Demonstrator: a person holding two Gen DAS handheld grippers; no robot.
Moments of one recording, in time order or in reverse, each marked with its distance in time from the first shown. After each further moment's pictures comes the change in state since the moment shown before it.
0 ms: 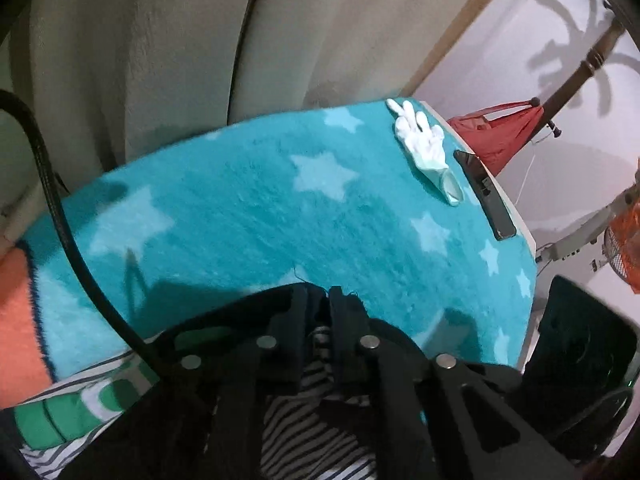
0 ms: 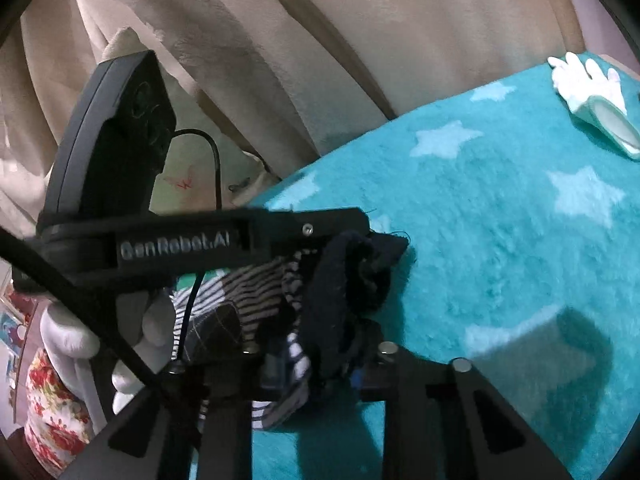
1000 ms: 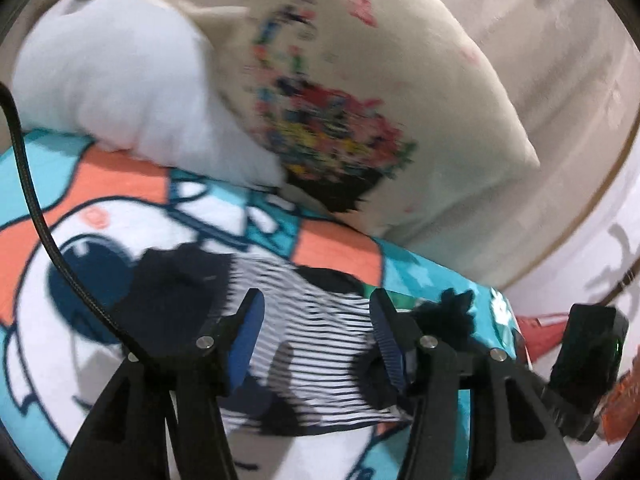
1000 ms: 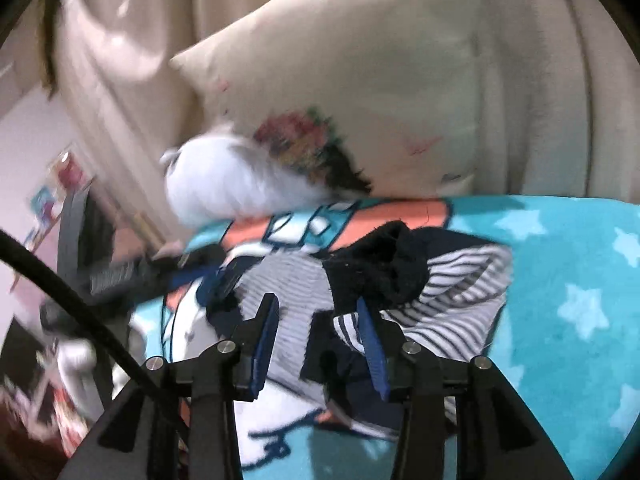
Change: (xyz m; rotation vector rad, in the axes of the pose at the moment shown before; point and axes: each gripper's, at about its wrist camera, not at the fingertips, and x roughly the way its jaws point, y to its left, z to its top) left arm -0.234 0.140 -0.201 -0.596 -0.579 0.285; right arm 0.030 0.166 -0.009 -0.368 0.107 0.183
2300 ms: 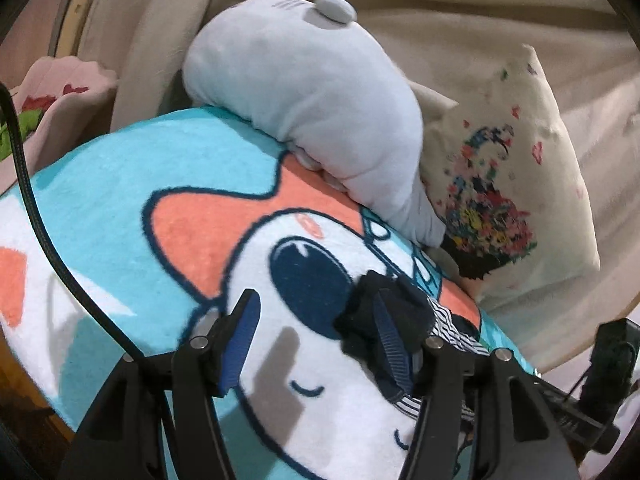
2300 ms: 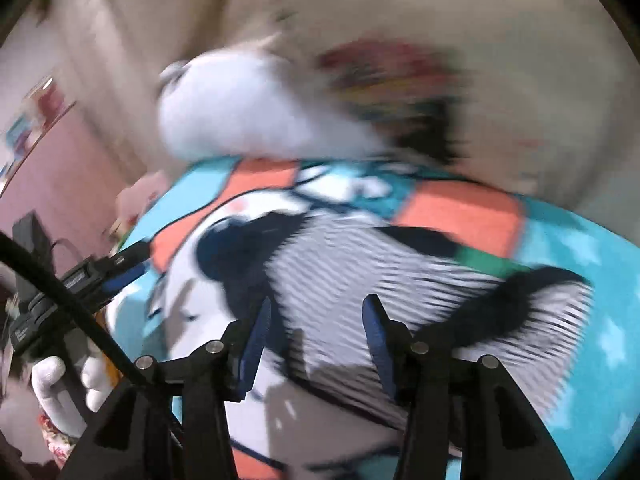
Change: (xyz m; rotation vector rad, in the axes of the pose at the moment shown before) left arm -0.092 0.138 -0.029 -0.280 -0.176 0.220; right arm 0.096 0.106 0.008 -0.204 0.254 -0.065
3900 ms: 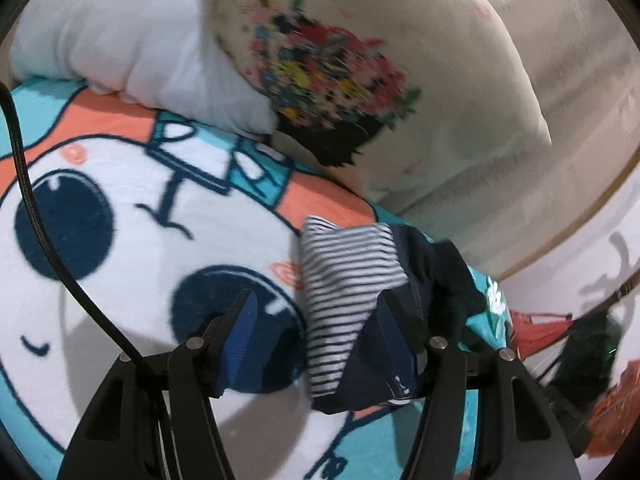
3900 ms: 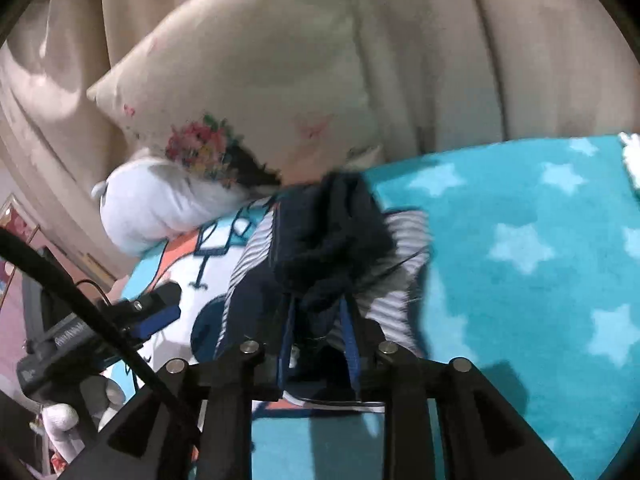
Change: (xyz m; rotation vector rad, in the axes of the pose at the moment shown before) left arm 0.079 -0.169 -0.053 0.269 0.312 -0.236; right arm -0.098 -0.127 -0.076 0.404 -0.250 -0.111
